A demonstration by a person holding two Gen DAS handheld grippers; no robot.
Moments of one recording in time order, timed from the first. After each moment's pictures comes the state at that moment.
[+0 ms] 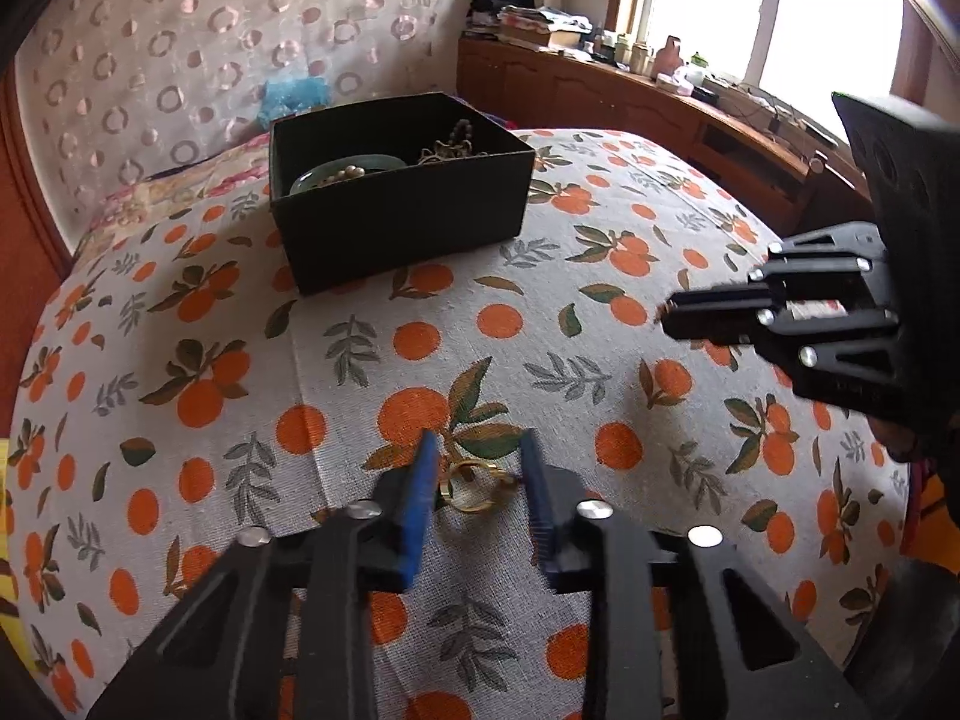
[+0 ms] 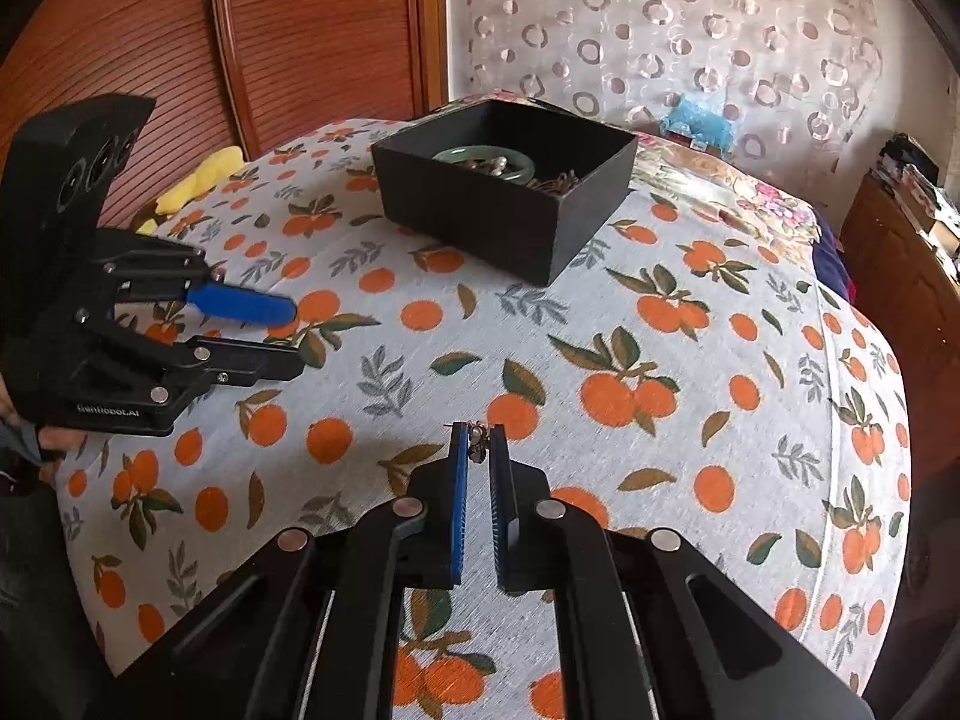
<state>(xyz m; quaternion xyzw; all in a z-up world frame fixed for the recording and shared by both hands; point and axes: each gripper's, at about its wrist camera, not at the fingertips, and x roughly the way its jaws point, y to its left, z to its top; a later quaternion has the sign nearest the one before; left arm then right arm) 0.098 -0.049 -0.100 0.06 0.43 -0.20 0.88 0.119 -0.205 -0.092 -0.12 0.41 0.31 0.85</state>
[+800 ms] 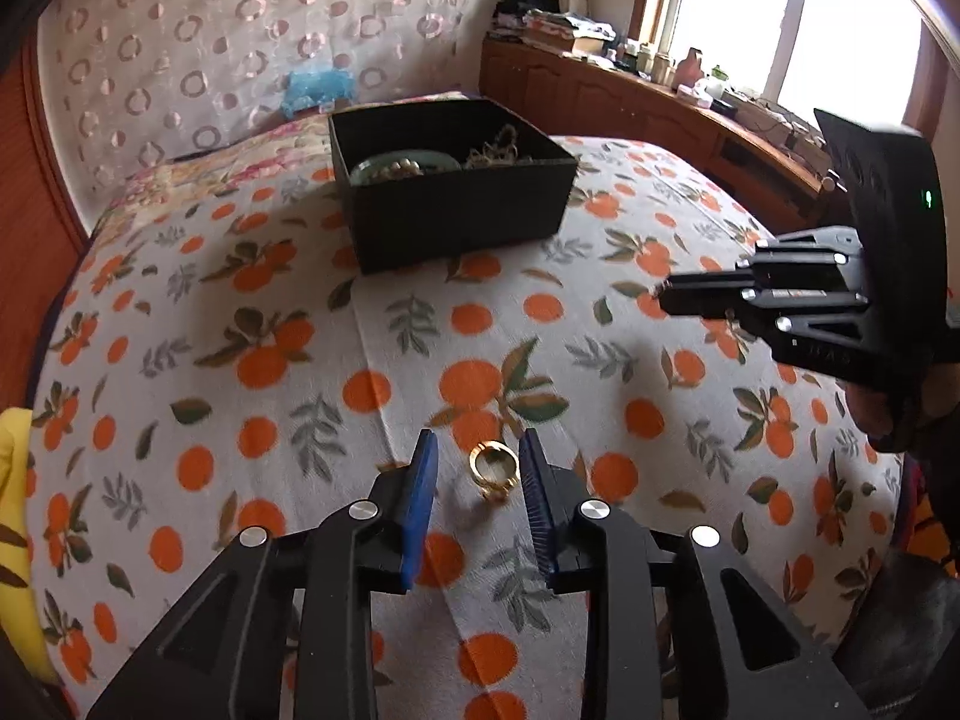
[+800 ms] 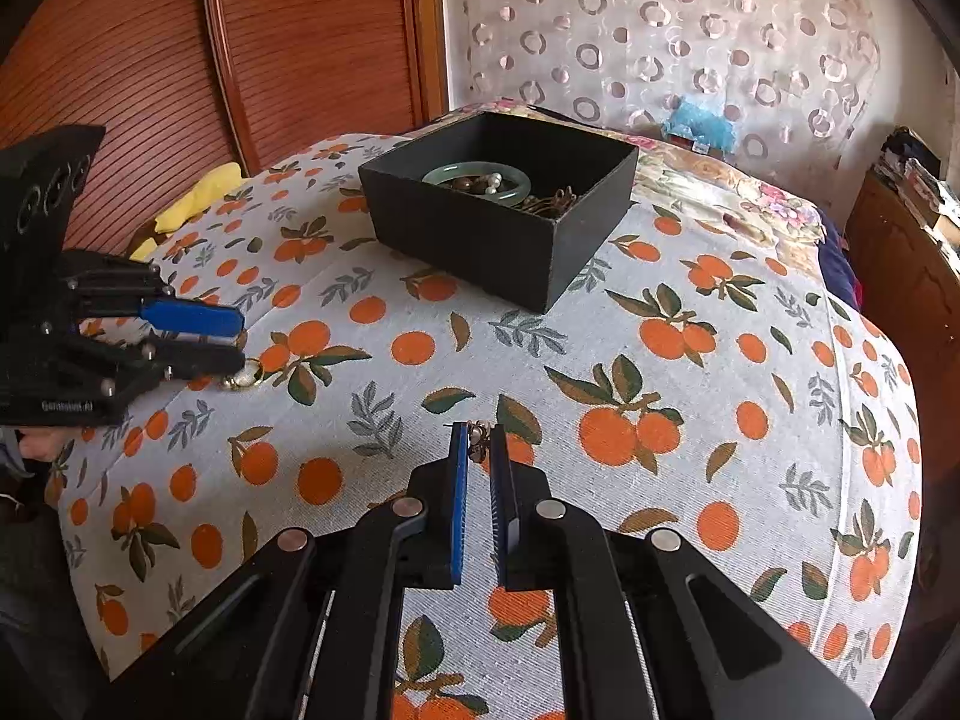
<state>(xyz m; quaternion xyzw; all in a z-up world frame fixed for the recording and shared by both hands) 0.087 -0.021 -0.091 0.04 0.44 -0.18 0.88 0.132 -0.200 -0.093 -0.11 0.41 0.32 0.85</state>
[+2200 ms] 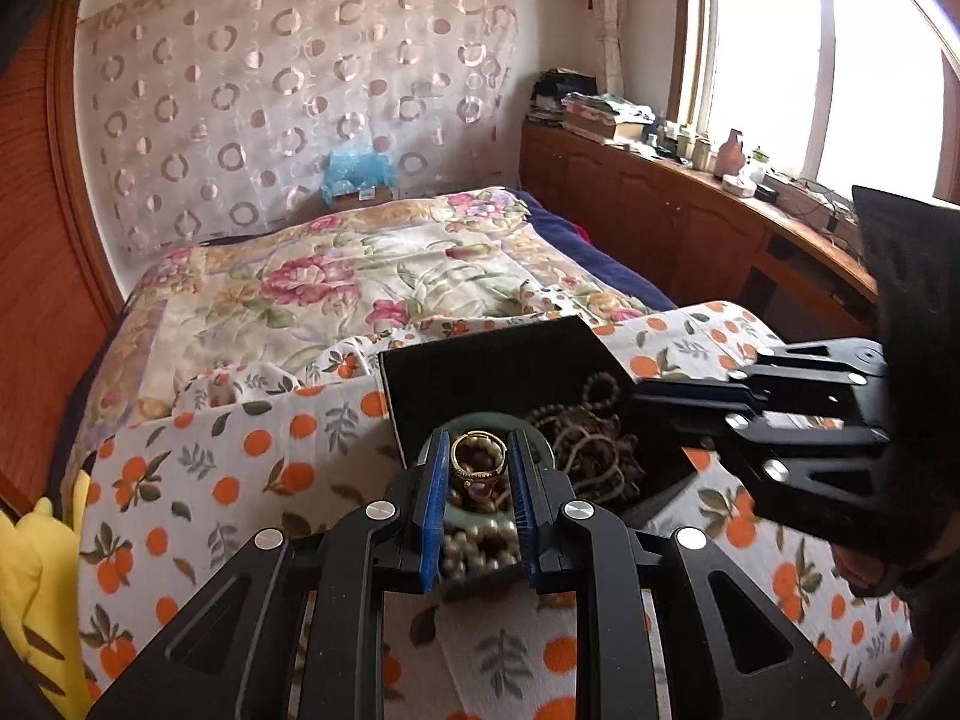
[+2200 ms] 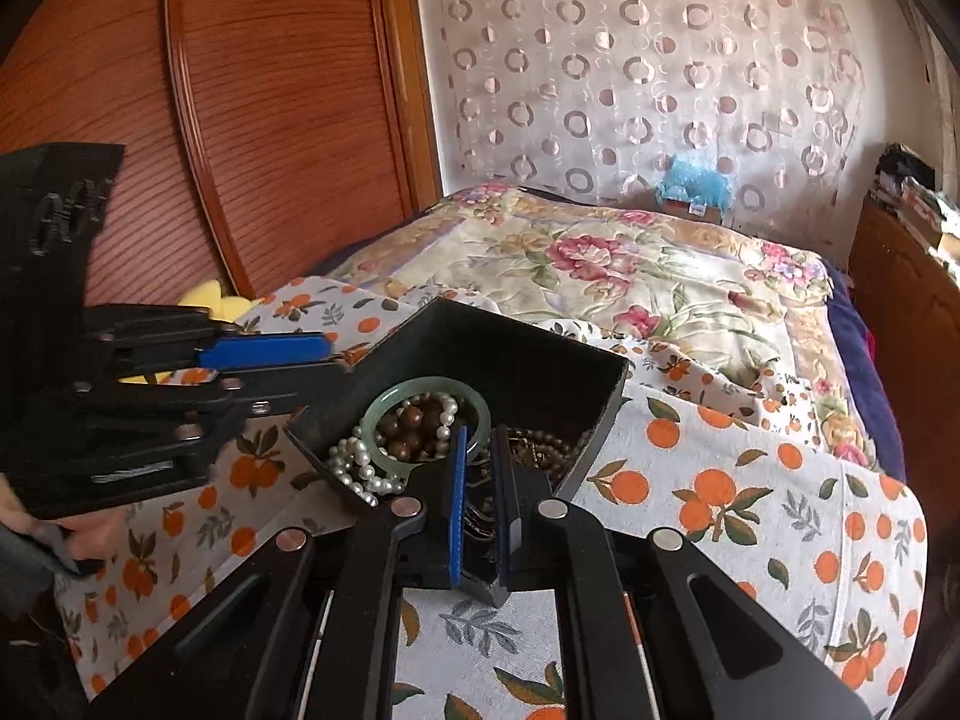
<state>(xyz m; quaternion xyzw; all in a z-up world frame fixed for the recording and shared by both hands) 0.213 -0.025 -0.034 0.04 0.35 -0.14 0.93 0.236 -0.169 -0.043 -0.04 0.34 0.32 0.88</state>
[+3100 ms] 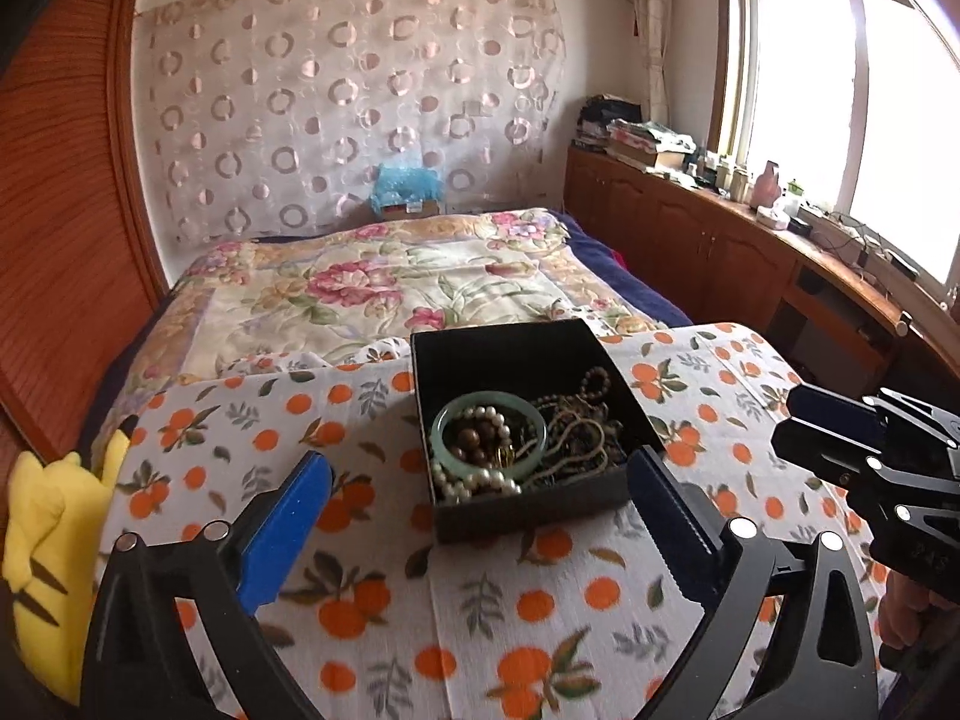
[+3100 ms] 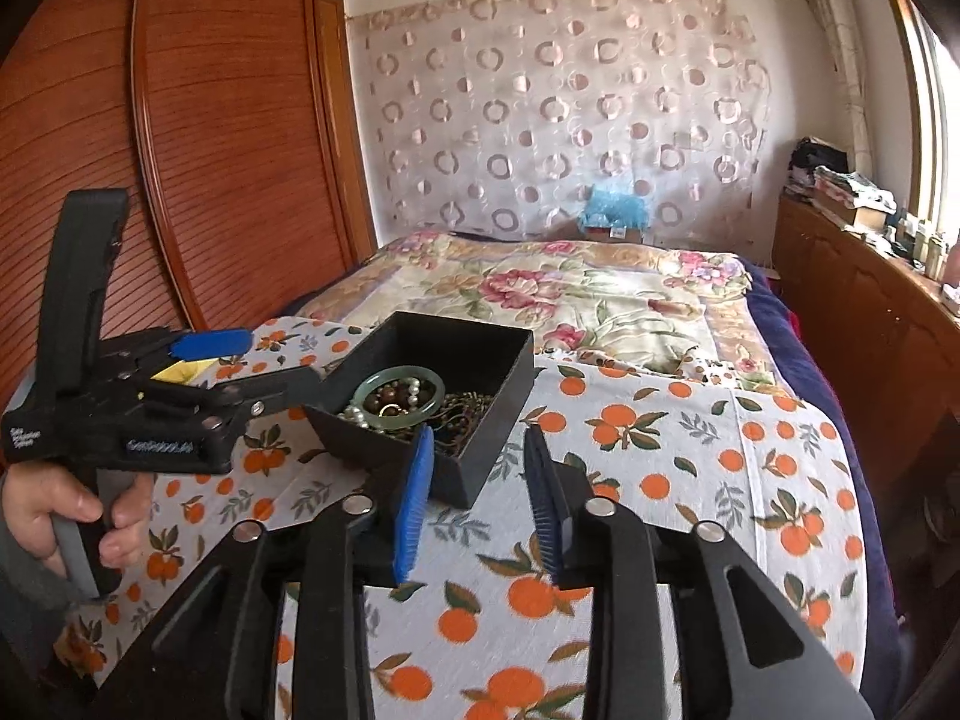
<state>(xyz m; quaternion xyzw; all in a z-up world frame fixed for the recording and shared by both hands) 0.153 -0.026 -0.014 0.01 0.33 -0.07 0.94 0.141 -0.225 -0.020 0.00 0.29 0.23 0.93</state>
